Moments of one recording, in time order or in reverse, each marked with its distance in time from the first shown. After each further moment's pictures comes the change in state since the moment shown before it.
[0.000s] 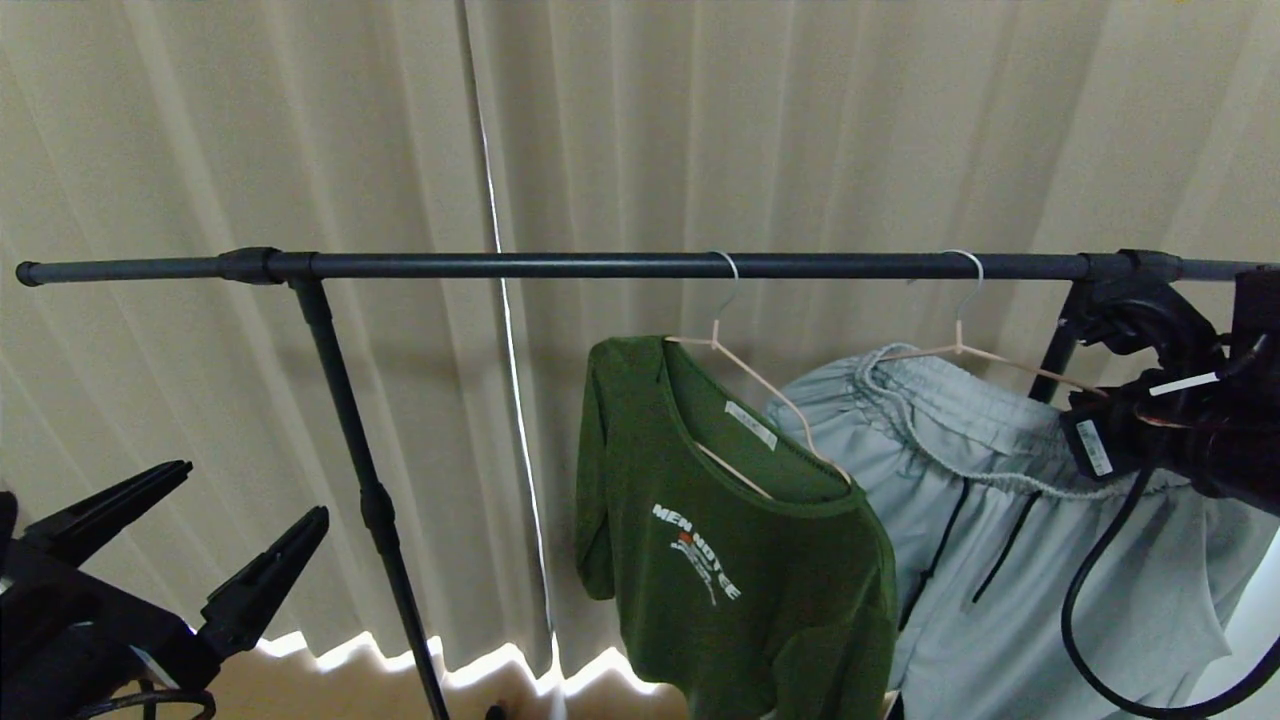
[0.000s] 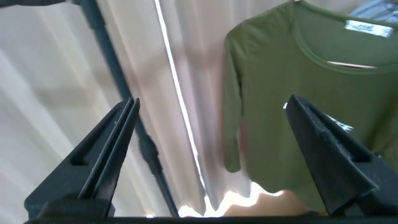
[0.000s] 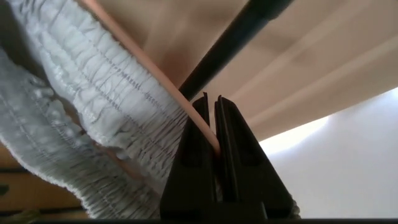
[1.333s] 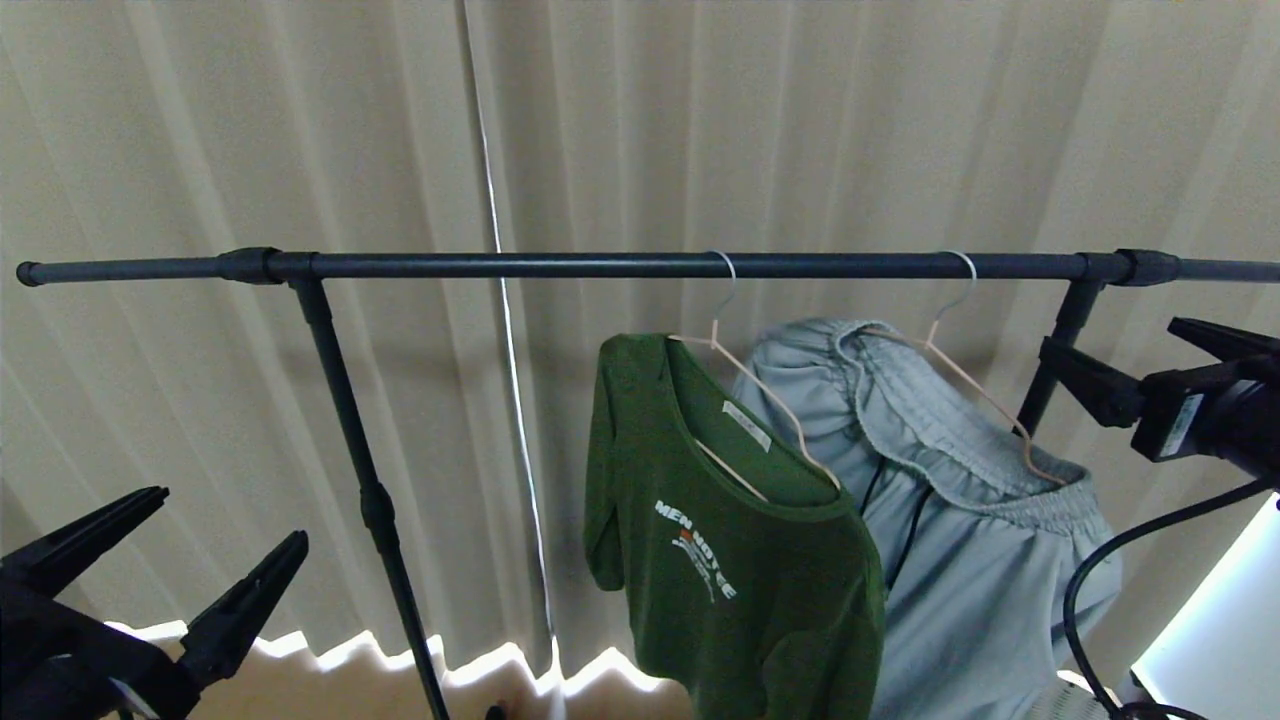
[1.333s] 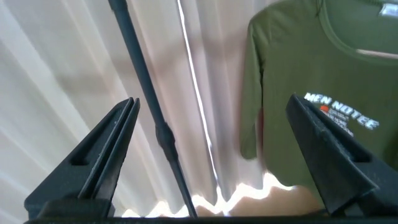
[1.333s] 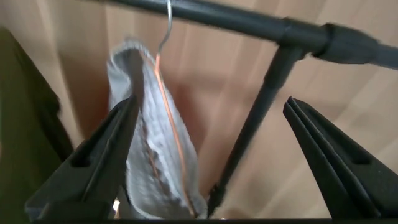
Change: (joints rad) left arm 0.031 -0.049 0.056 -0.003 0.002 0.000; right arm 0.044 -0.230 0.246 -0.420 0.257 0.228
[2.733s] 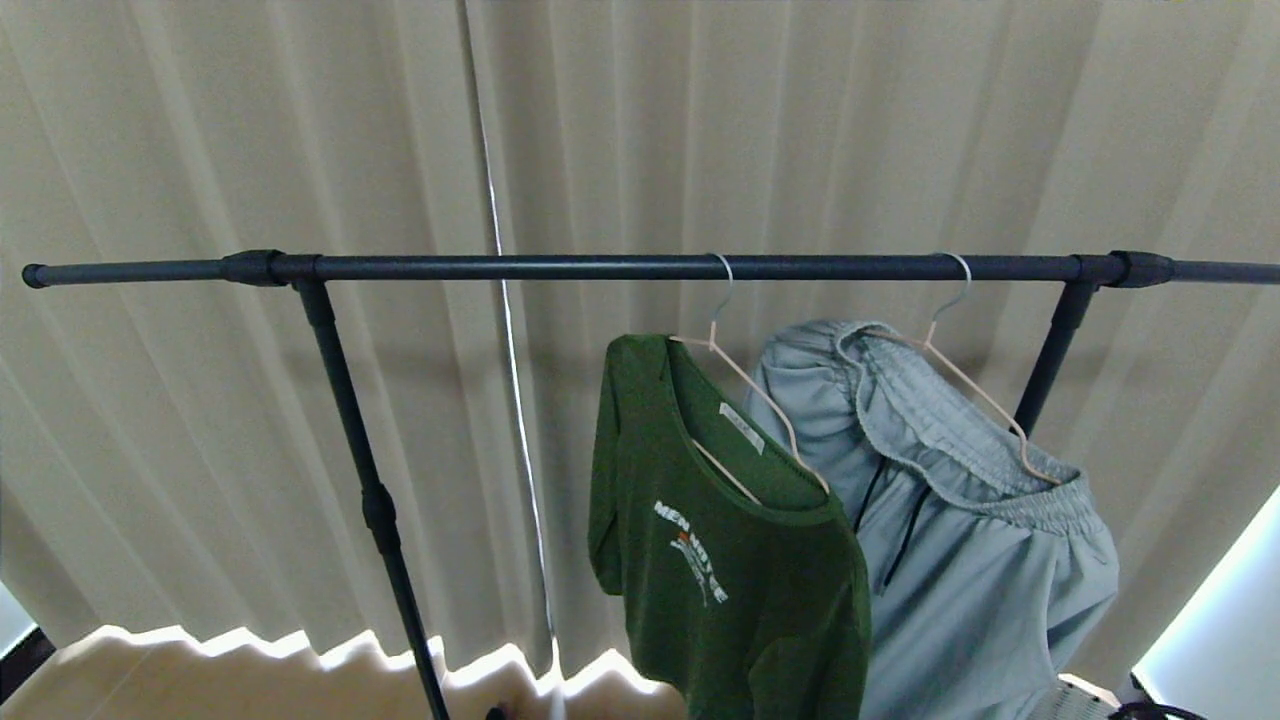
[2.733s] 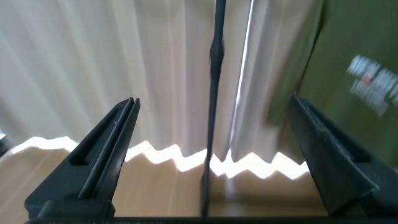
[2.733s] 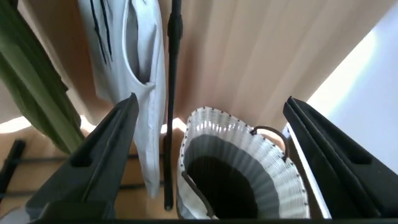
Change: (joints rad) left arm 0.291 -1.019 -0.010 1.013 -0.004 -0.184; right arm -0.186 -1.178 0.279 1.118 -0.047 0.092
